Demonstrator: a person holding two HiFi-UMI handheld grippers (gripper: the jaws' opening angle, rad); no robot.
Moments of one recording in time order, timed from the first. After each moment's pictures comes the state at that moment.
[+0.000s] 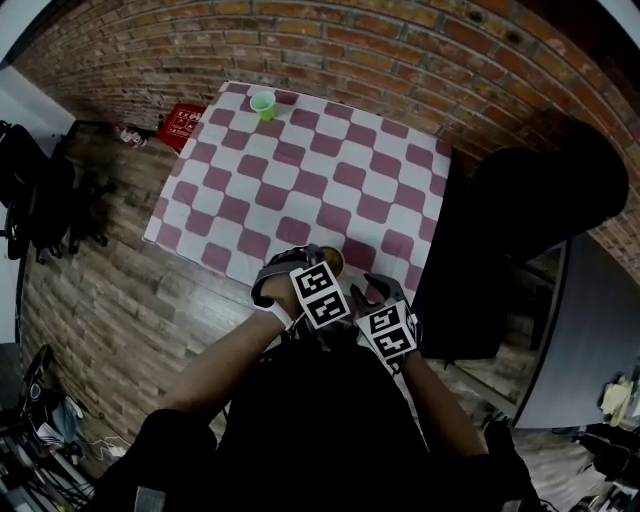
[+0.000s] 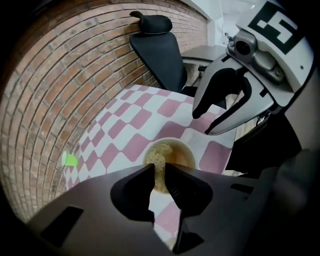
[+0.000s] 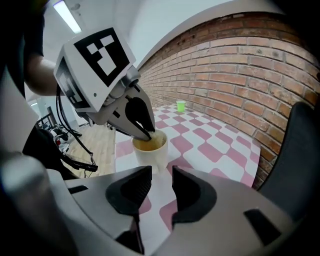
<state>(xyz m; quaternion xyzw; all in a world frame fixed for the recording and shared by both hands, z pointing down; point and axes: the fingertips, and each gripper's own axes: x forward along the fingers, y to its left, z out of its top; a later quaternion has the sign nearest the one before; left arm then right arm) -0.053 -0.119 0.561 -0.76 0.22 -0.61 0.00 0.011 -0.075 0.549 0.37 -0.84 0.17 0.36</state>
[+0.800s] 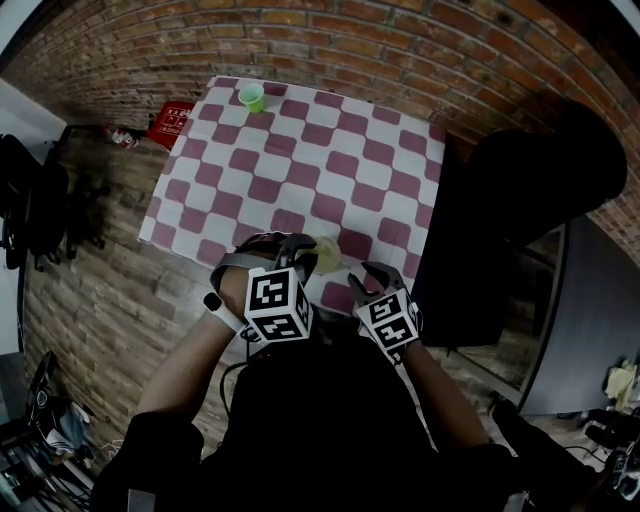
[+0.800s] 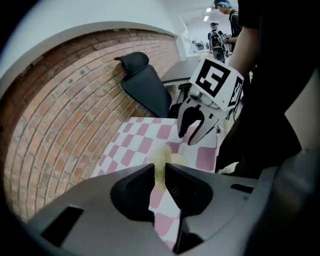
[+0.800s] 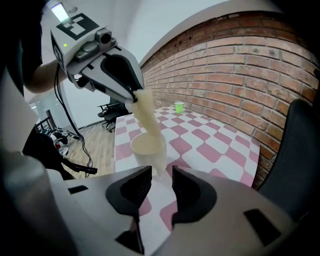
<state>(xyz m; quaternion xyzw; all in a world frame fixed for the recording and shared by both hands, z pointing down) -0.054 -0.107 0.462 -0.82 0.14 -0.53 0.14 0.012 -0.076 0.545 0.38 -0.84 0.18 0.35</state>
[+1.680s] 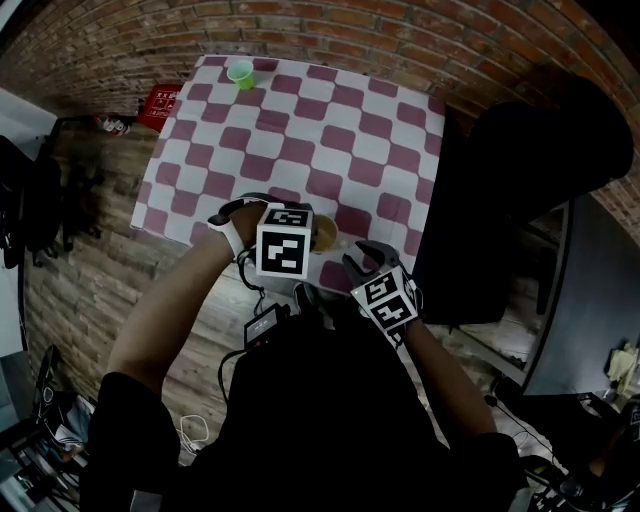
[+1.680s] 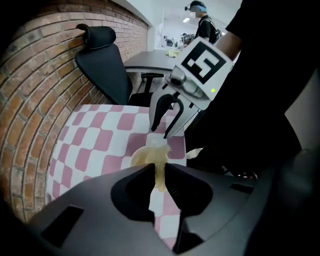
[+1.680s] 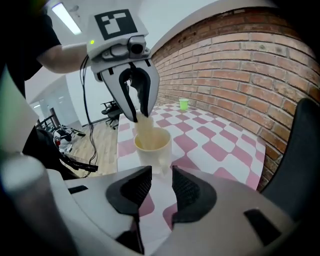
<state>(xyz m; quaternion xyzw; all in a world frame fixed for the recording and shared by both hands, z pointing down) -0.057 -0.088 0.525 -0.78 -0.12 -0.61 0.05 0.002 -0.076 0.561 0.35 -0.84 0.18 0.36</state>
